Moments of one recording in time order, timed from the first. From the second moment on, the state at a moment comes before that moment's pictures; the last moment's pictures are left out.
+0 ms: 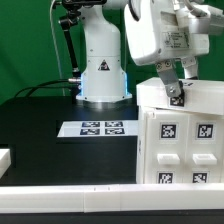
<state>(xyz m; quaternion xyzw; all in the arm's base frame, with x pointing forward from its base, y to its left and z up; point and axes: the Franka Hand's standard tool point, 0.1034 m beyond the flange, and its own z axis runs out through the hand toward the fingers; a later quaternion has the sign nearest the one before) 0.630 0.084 0.156 -0.45 0.88 0.05 0.16</state>
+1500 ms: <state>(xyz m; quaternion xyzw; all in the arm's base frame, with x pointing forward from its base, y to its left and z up) 0.632 0.092 0.182 -0.65 0.73 0.02 0.19</state>
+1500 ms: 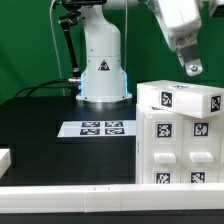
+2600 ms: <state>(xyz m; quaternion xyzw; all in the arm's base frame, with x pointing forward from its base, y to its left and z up) 0.635 0.088 0.187 -0.93 0.32 -0.06 0.16</state>
